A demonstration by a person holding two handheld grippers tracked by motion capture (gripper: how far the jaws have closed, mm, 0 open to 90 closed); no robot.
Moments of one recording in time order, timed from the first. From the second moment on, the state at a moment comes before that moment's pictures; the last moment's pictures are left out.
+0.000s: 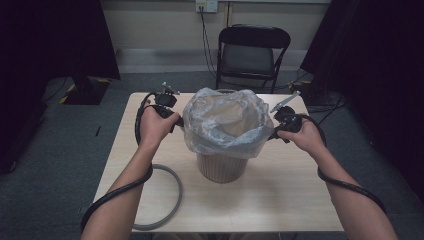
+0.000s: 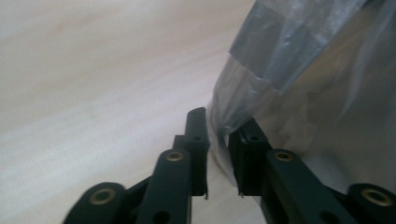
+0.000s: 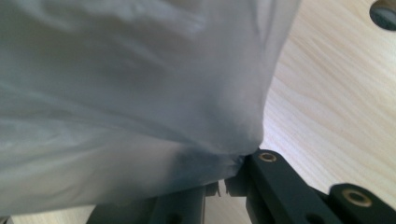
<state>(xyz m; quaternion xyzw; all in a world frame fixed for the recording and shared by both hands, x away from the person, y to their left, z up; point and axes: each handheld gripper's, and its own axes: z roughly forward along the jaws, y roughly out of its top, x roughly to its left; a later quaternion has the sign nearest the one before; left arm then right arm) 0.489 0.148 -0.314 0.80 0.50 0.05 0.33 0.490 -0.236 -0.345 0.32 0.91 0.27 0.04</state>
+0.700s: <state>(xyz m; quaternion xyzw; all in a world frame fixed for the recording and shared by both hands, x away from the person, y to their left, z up) 0.476 0.129 -0.323 0.86 0.42 -0.02 0.29 0.488 -0.214 -0.340 0.20 0.94 0.27 0.00</state>
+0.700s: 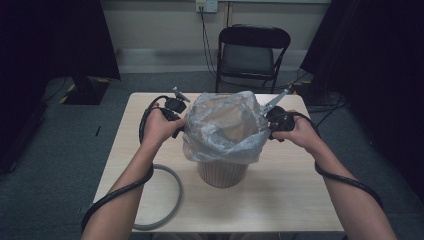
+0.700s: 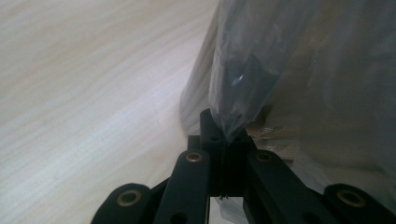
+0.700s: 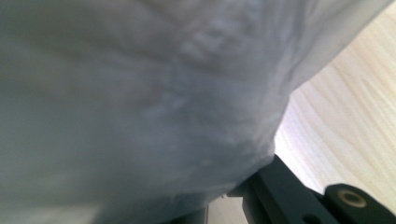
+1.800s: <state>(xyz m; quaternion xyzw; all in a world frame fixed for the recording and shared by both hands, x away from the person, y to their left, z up) 0.441 0.166 -0.251 0.86 0.43 0.06 0.28 0.447 -0.272 -0.282 0.24 0.93 0.27 0.04</state>
